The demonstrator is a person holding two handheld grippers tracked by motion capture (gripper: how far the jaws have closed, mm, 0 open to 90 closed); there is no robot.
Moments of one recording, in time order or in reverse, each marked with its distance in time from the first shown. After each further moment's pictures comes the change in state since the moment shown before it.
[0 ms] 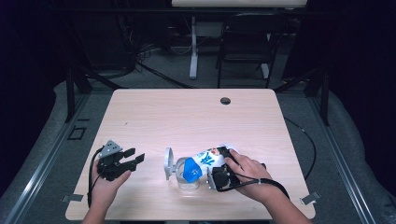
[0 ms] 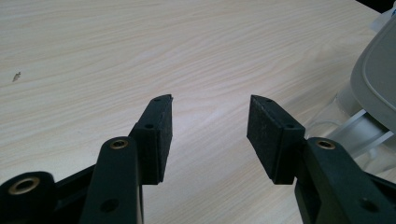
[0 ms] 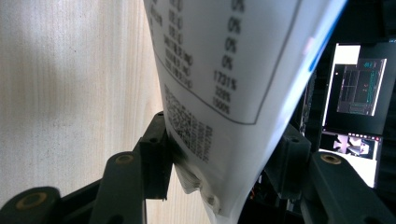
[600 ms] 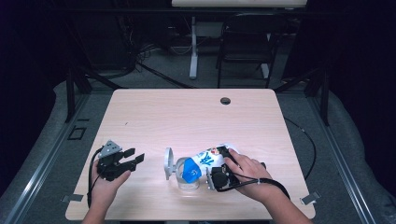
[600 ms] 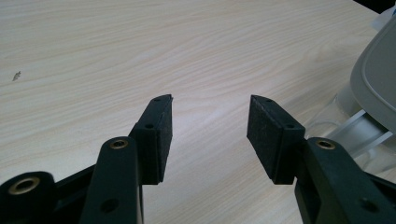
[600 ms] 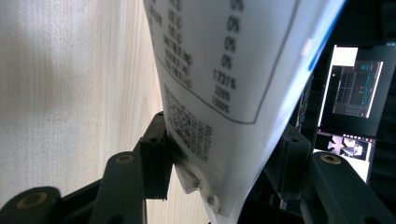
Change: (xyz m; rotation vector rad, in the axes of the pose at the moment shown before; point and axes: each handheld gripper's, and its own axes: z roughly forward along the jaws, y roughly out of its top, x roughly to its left) left arm 0.000 0.000 0.000 0.001 -0.001 -0.001; right arm -0.003 0.003 -0.003 0.036 -0.007 -0.043
